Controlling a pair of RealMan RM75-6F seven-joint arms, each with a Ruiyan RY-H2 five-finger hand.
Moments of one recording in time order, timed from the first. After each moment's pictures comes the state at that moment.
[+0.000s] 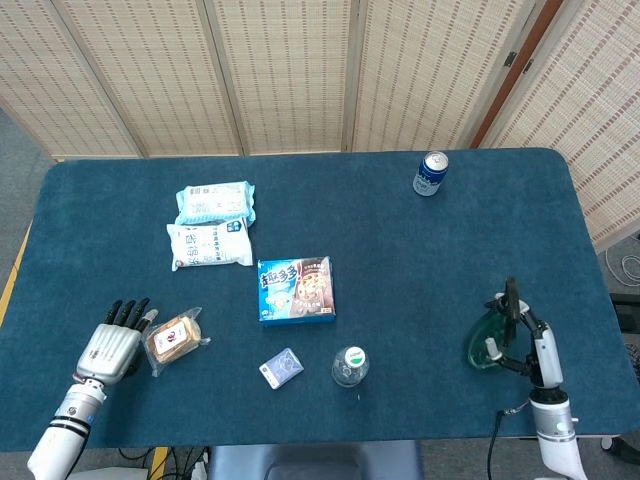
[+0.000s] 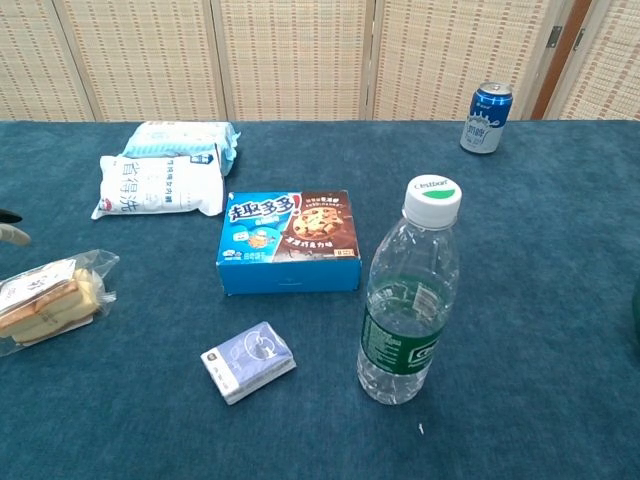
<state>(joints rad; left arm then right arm) -0.37 -1.25 0.02 -1.66 1.21 1.14 0.61 0.18 -1.92 0.09 -0.39 -1.57 1.80 1.36</state>
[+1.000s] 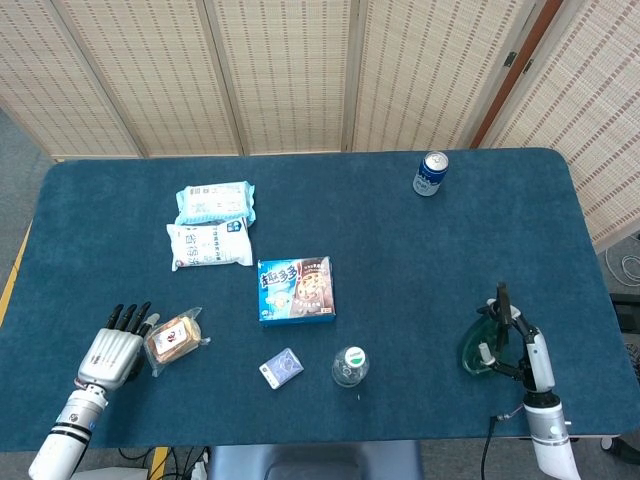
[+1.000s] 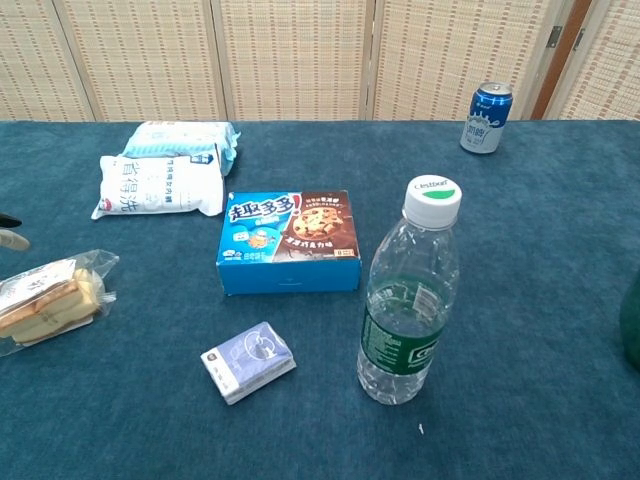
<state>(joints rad) -0.36 -1.26 0.04 -1.69 1.22 1.18 0.65 0.17 -1.97 0.06 -0.31 -1.57 1.78 1.41</state>
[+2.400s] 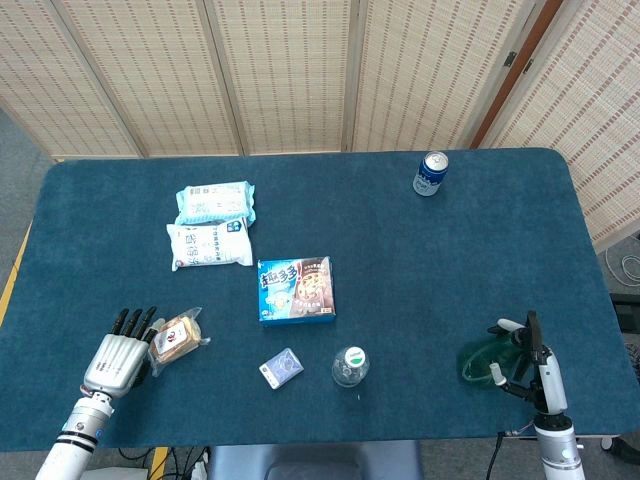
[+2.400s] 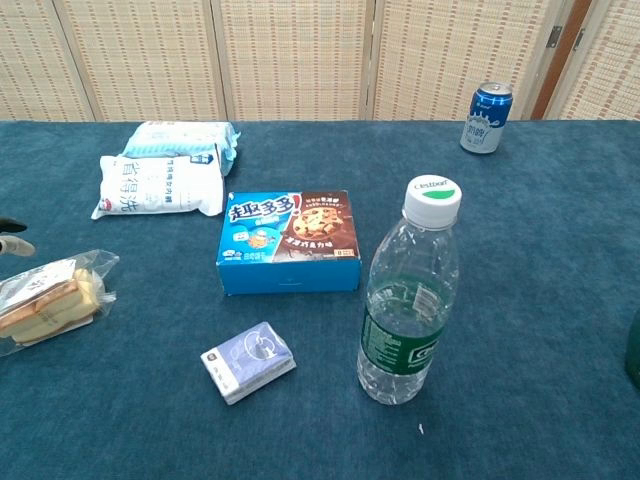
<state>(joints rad) -0.33 -1.28 0.06 -1.73 1.23 1.22 0.72 0.08 -1.98 0.03 -0.26 -1.58 1.85 1.46</state>
